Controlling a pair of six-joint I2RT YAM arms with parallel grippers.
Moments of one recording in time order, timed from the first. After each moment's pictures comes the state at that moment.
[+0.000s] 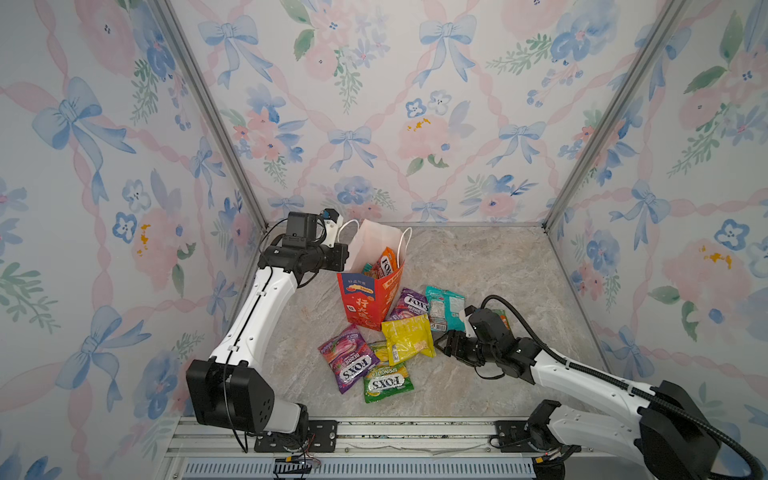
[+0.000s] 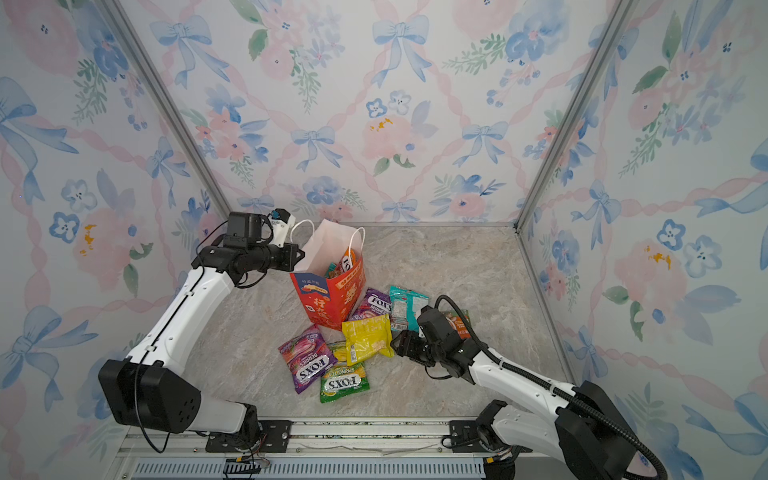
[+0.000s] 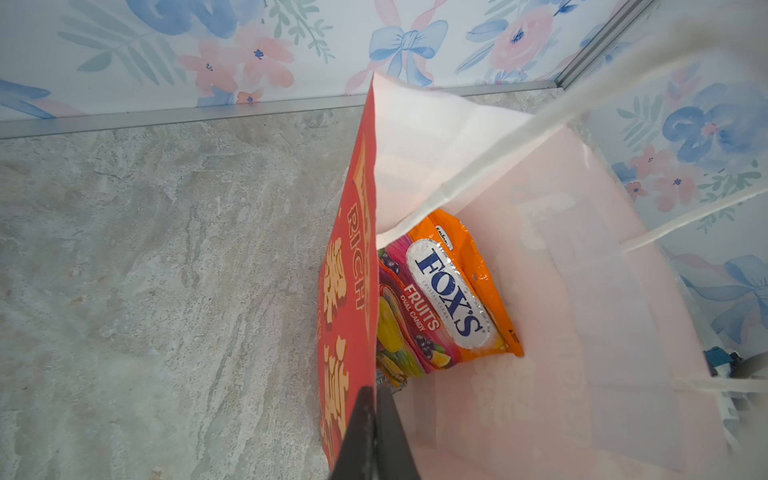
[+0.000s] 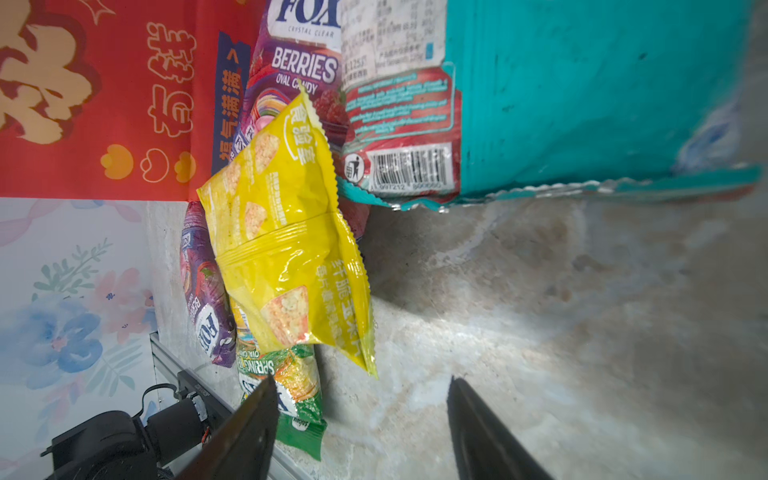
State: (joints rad) left arm -0.15 1.43 1.41 -0.73 0.35 -0.04; right arm 0.70 1.14 0.51 -0.20 -0.22 0.98
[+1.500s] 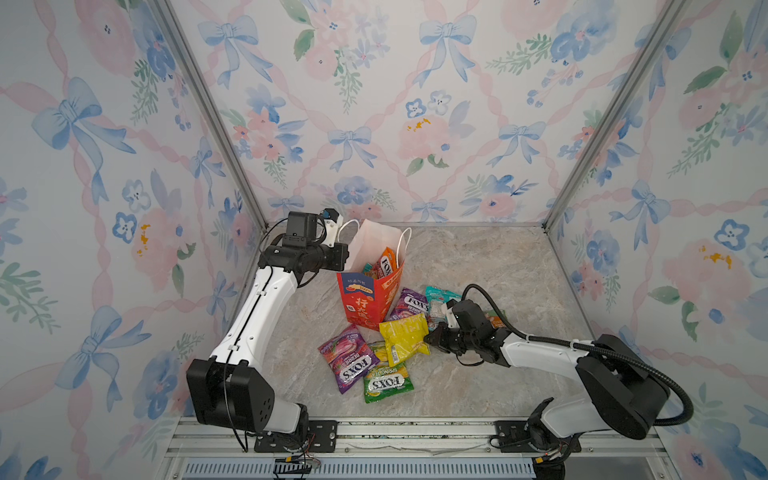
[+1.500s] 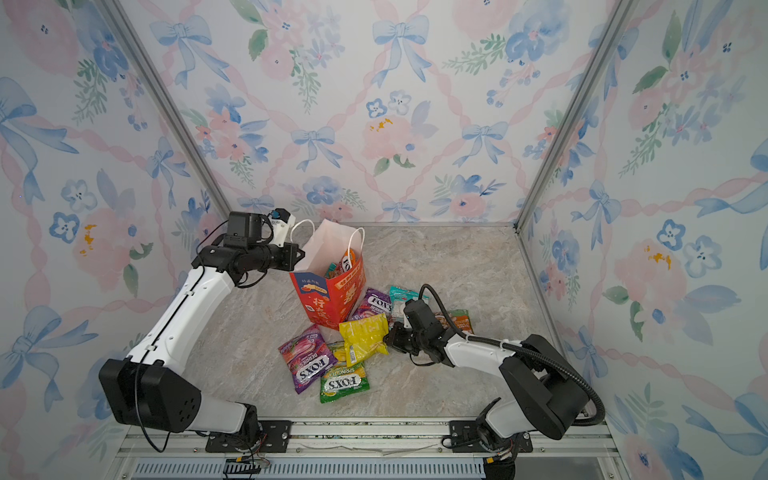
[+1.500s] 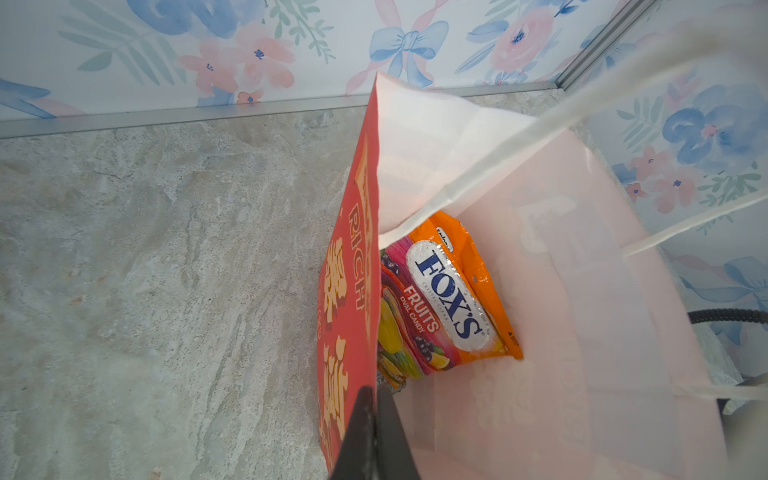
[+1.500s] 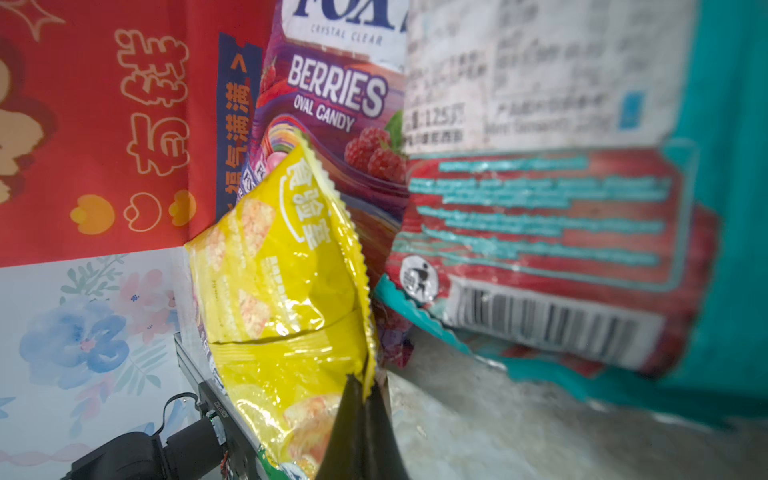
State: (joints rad) left arm -0.15 1.44 1.41 -0.73 0.35 -0.04; right arm 0.70 1.44 0.59 0.07 -0.31 0.99
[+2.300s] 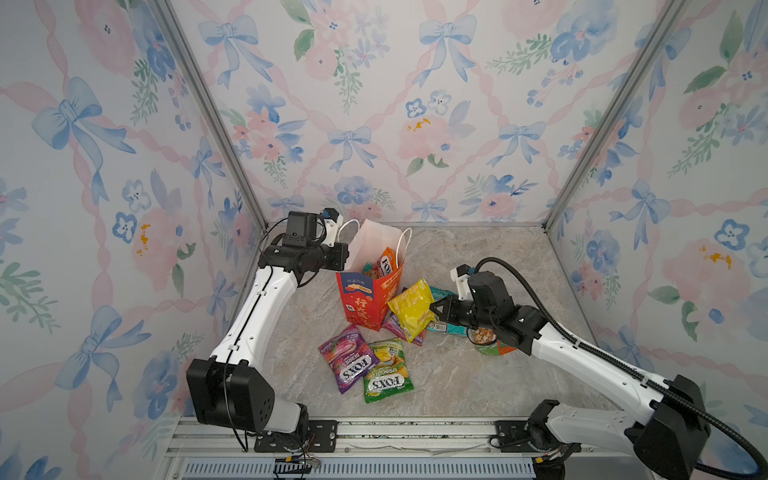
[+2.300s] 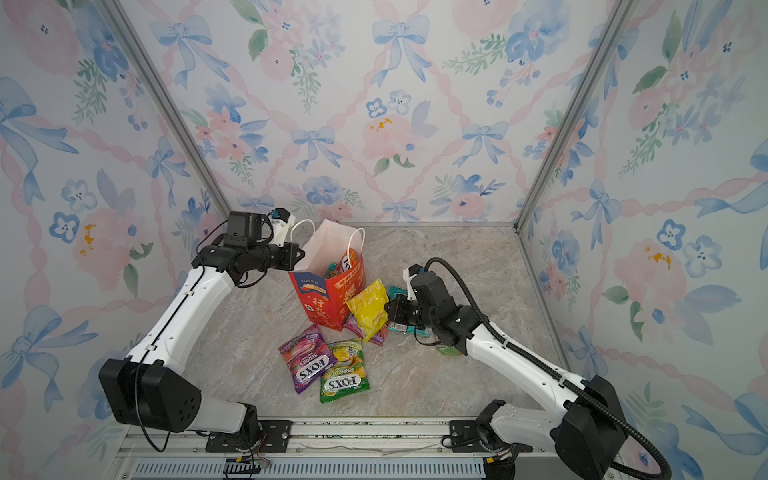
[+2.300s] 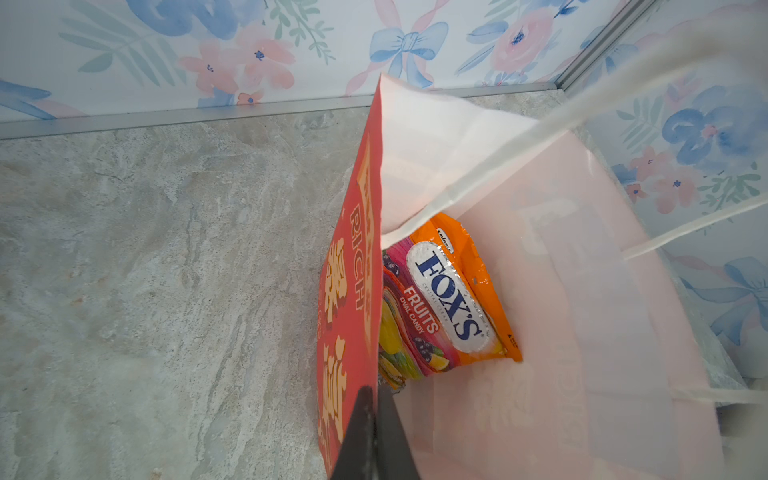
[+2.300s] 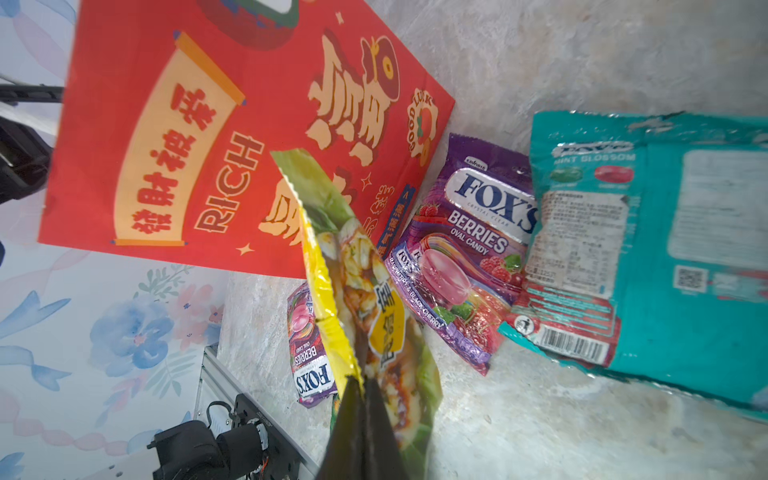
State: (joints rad) left arm -0.15 1.44 1.41 -0.73 0.35 -0.04; right arm 0.70 1.19 0.93 -0.37 -0.17 0.82
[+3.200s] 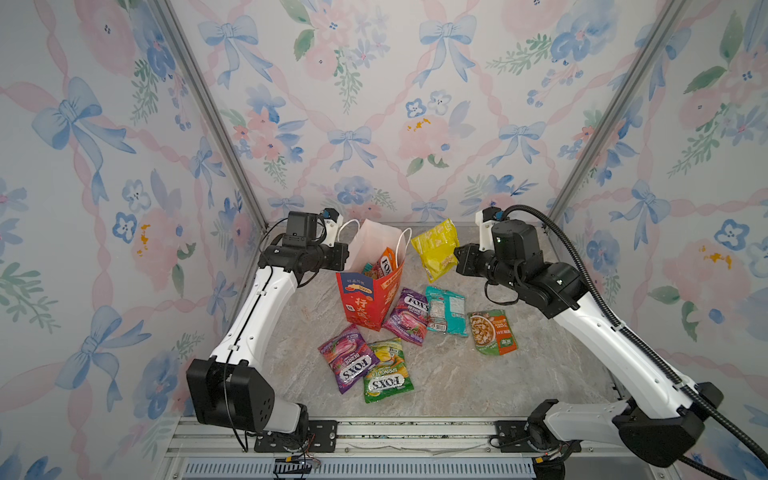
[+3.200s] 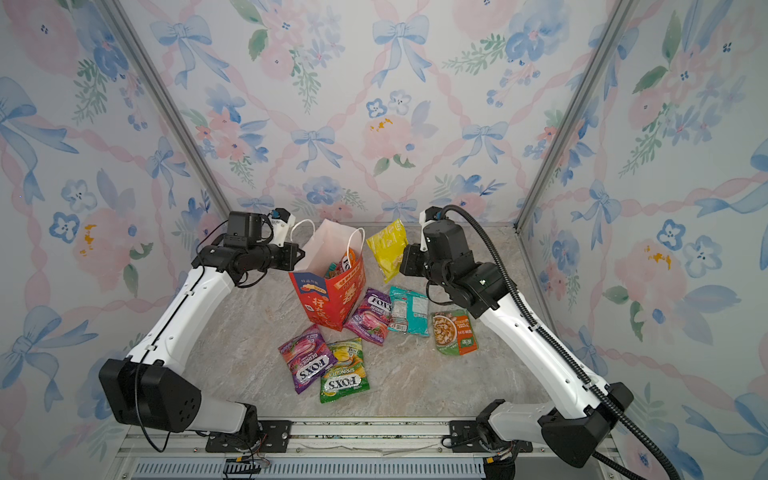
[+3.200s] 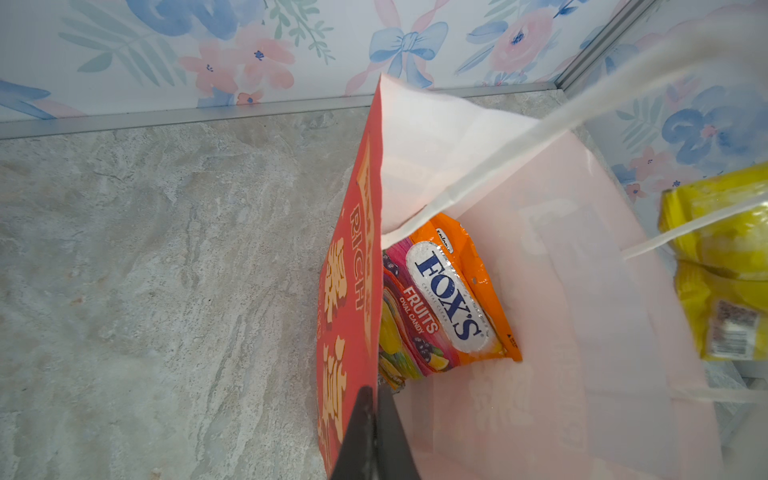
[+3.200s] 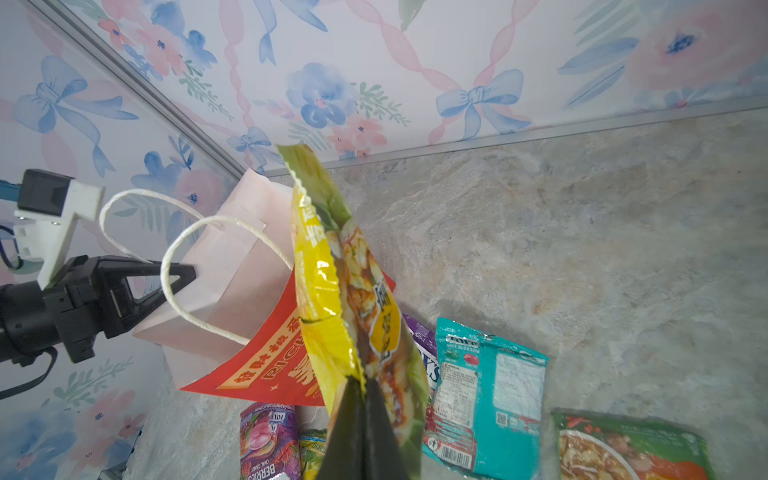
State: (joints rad) left arm -0.15 1.44 1.41 -0.73 0.35 -0.04; right arm 0.63 1.30 1.52 -0.72 0.13 0.53
